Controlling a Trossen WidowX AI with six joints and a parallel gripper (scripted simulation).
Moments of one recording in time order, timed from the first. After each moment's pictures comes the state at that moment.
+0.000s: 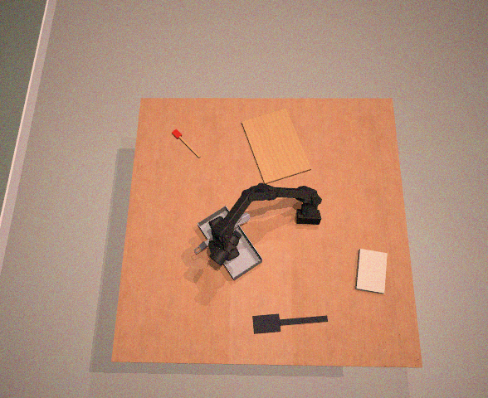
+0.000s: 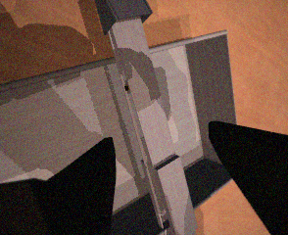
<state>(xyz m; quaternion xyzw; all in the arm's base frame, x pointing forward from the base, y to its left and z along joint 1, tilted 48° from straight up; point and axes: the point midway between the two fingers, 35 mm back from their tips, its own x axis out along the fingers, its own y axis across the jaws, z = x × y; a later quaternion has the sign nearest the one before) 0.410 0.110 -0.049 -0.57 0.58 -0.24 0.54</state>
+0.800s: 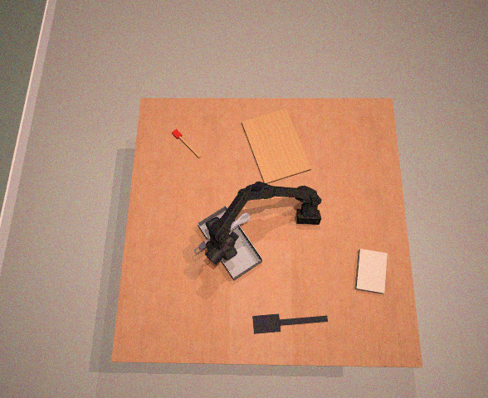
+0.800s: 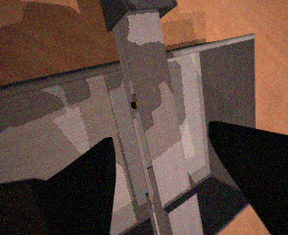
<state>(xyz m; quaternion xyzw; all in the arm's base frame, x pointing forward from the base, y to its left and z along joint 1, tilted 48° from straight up) 0.420 0.075 -0.065 -0.58 0.58 -0.24 0.52</state>
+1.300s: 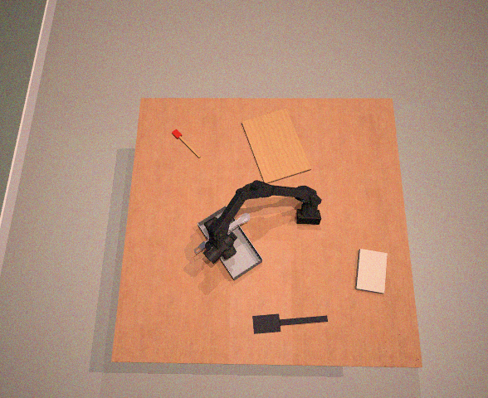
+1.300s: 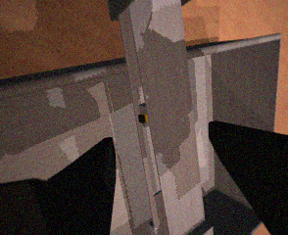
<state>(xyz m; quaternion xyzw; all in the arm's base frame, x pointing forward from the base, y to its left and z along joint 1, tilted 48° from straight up) 0.423 0.051 -0.073 -0.59 0.59 -0.23 0.50</state>
